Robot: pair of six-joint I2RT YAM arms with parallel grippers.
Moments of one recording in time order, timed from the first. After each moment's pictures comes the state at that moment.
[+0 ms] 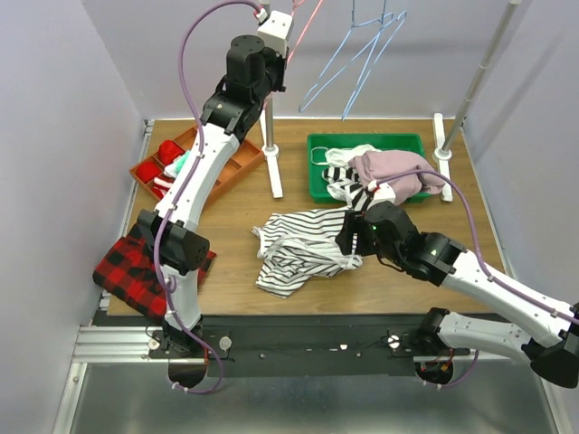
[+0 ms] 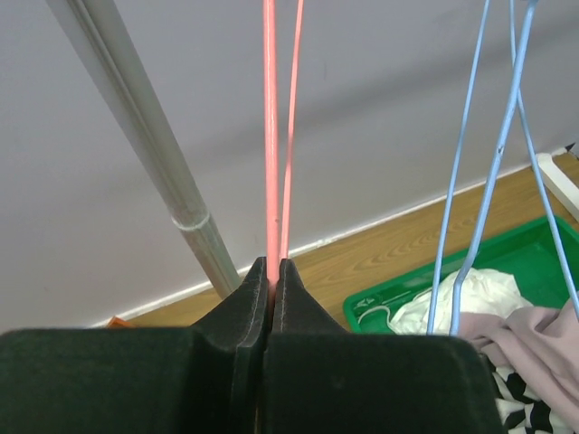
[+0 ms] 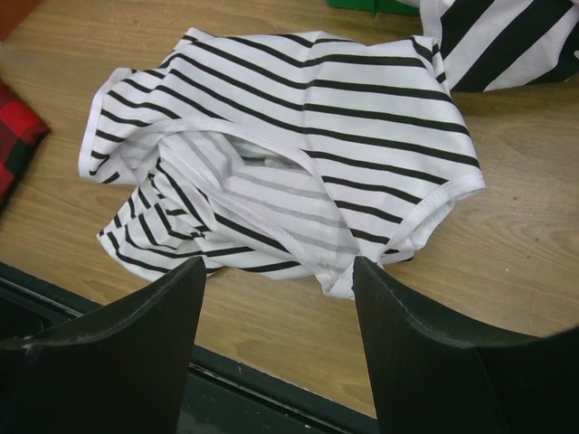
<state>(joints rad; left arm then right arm) -0.45 1.96 2.32 -0.40 -0.11 0.08 0.88 0.99 0.89 -0.57 0.32 0.57</state>
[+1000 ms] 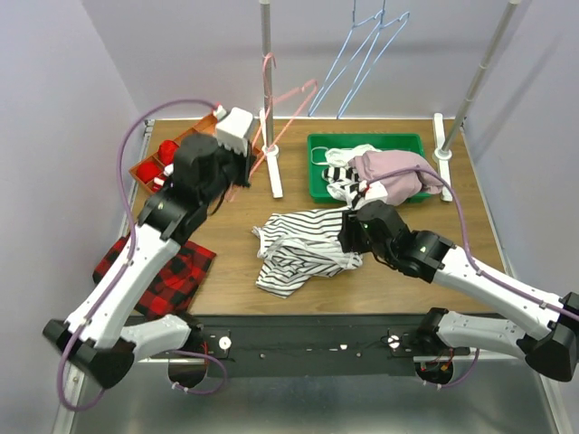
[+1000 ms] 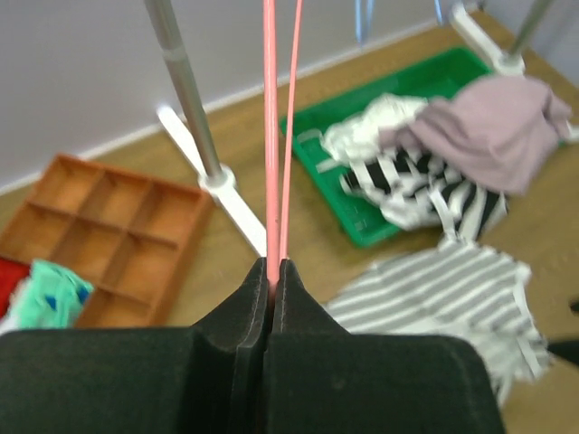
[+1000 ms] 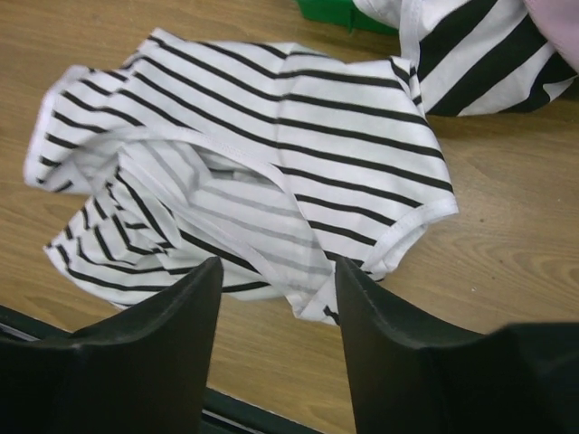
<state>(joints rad) -0.52 1.17 1.38 -0.41 -0.04 -0.01 0.88 1.06 0.91 -0.54 0.37 0.48</state>
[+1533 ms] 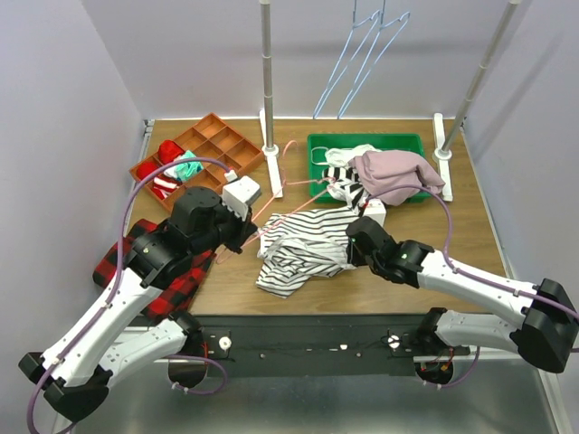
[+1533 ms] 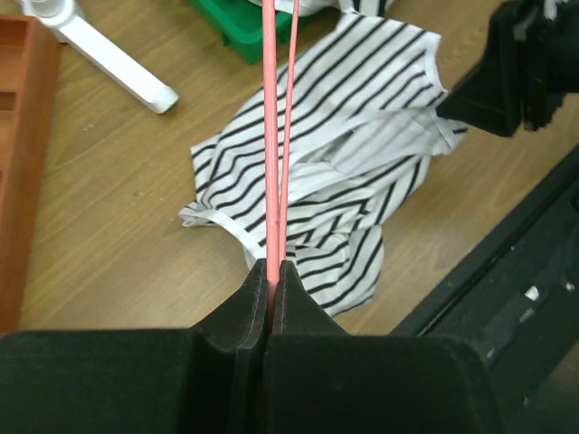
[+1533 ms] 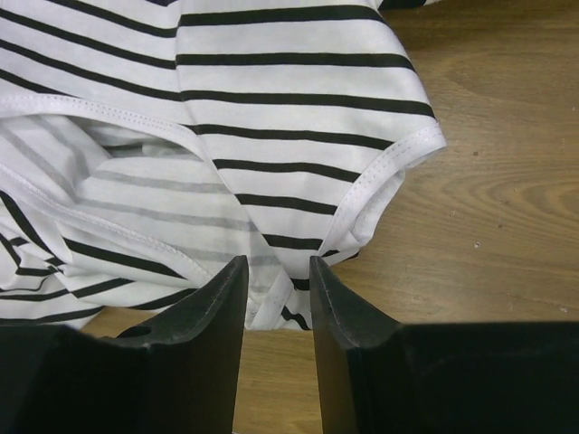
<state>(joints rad) -0.67 0.84 1.06 -0.71 0.10 -0.04 0.88 1.12 0.70 -0.44 0.45 0.63</state>
